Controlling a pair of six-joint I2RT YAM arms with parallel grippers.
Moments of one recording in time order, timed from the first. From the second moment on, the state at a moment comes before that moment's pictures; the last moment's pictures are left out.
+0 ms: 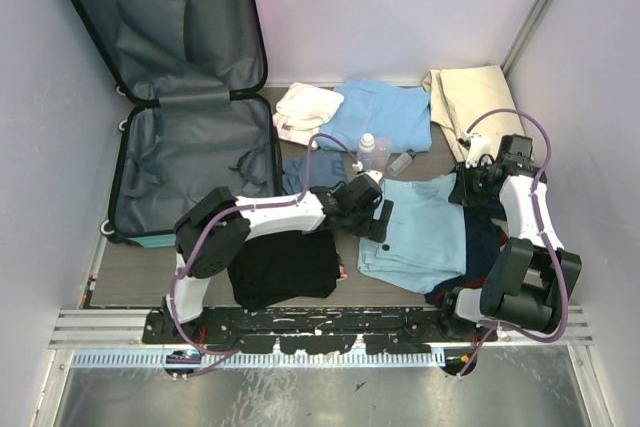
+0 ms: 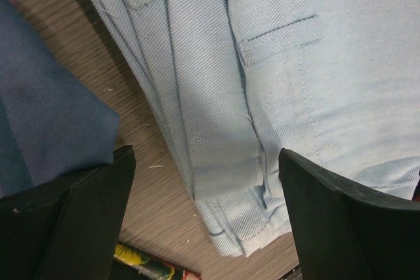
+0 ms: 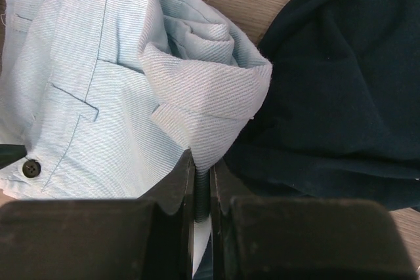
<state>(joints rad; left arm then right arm) -1.05 1.99 1.40 -0.30 -0.04 -0.63 -0.32 1.34 0.96 -0.71 -0.46 -0.44</state>
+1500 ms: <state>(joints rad) -0.79 1.46 1.47 -0.49 0.19 -0.33 -0.05 1.08 1.35 -0.73 -0.58 -0.03</state>
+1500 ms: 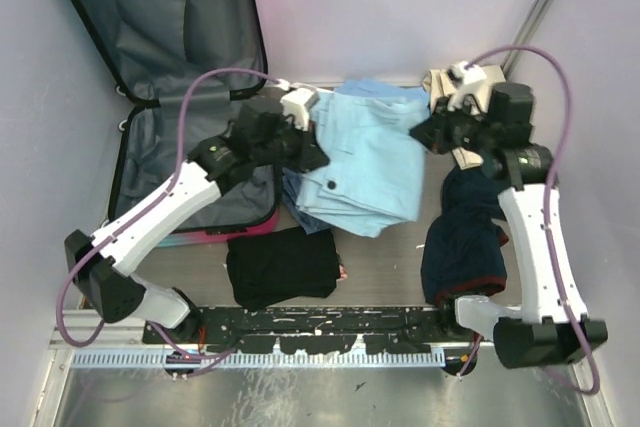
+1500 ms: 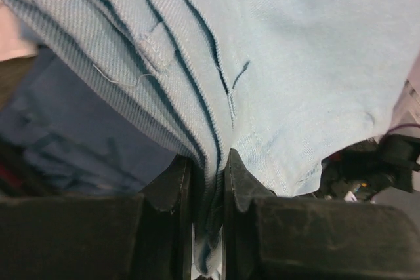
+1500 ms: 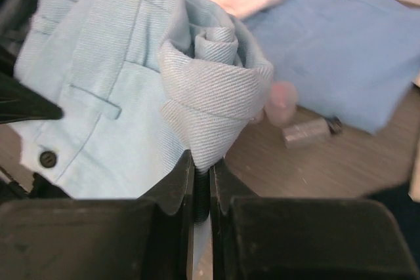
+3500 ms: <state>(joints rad) 0.21 1.77 1.34 -0.53 0.24 0.00 0.72 2.02 1.92 -0.25 -0.10 0.01</state>
